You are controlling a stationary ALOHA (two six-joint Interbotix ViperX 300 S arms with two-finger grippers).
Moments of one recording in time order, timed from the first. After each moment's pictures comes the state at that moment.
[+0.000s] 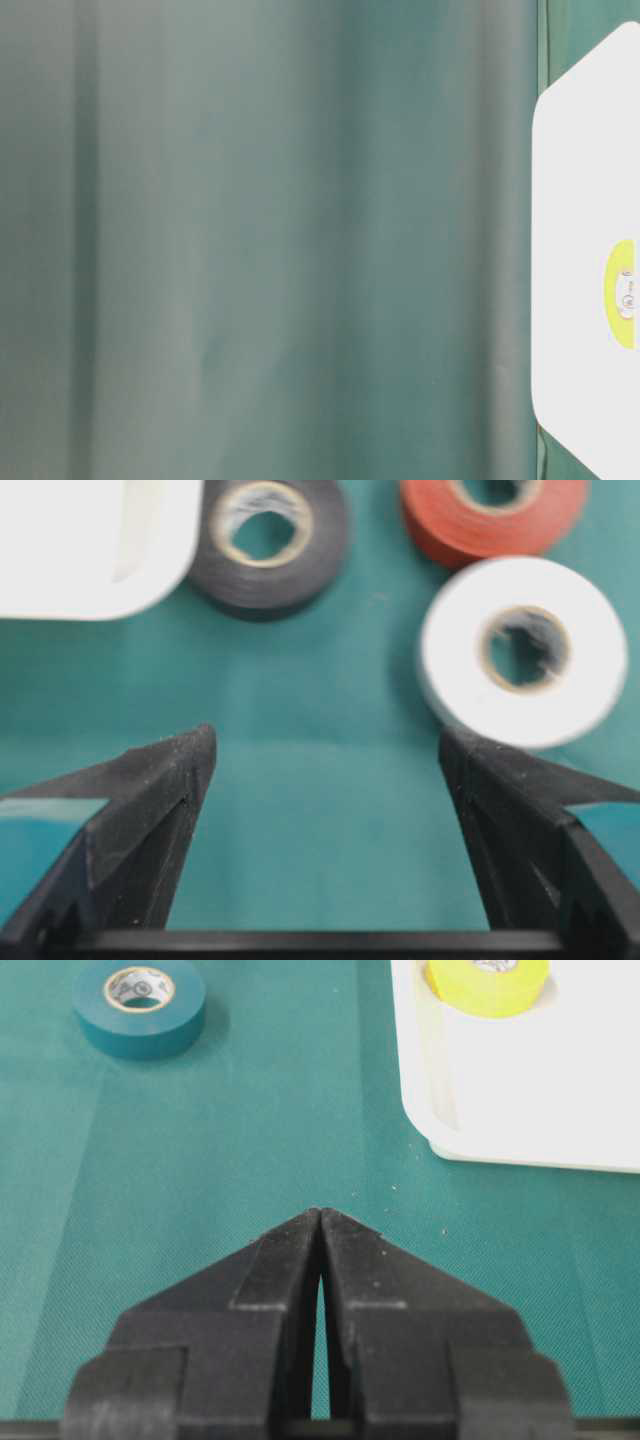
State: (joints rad) left arm 0.00 -0.65 1.20 -0.02 0.17 0.01; right arm -0.04 -1.15 1.46 -0.02 0.08 0.07
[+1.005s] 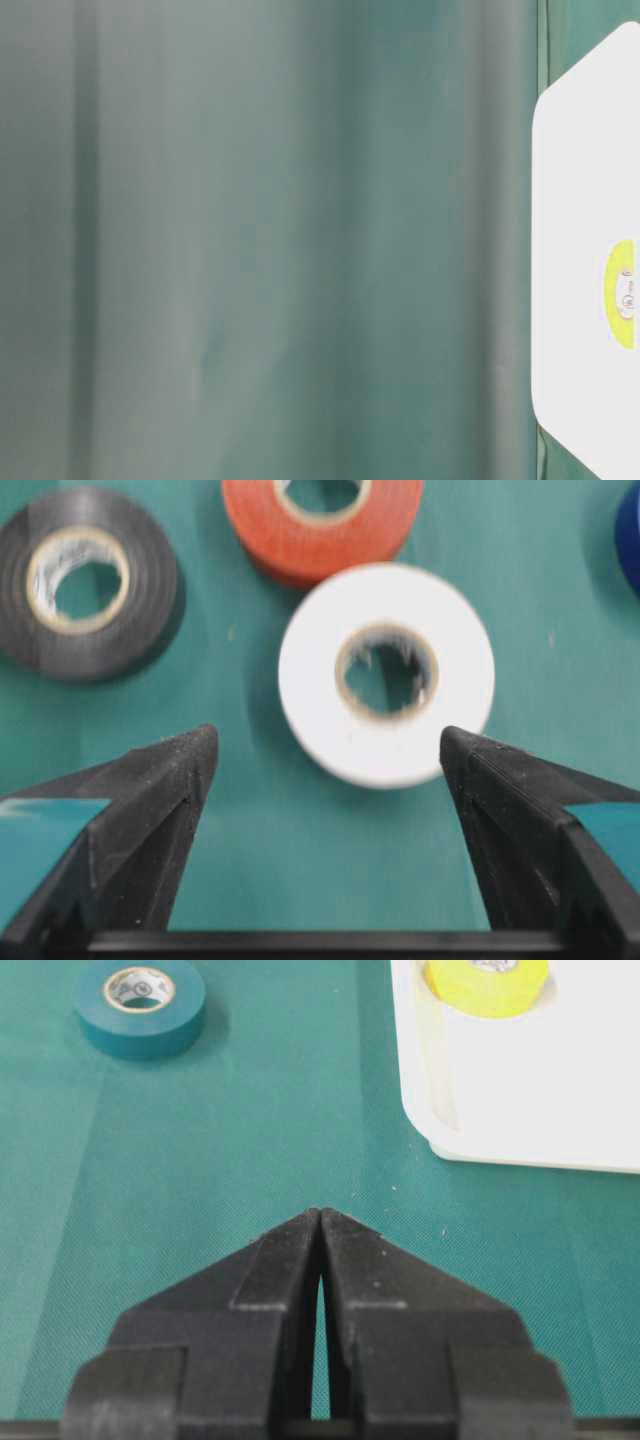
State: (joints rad) left arm -0.15 -0.42 1.10 -0.02 0.07 0.01; right arm -0.04 -1.15 1.46 -0.02 0.08 0.07
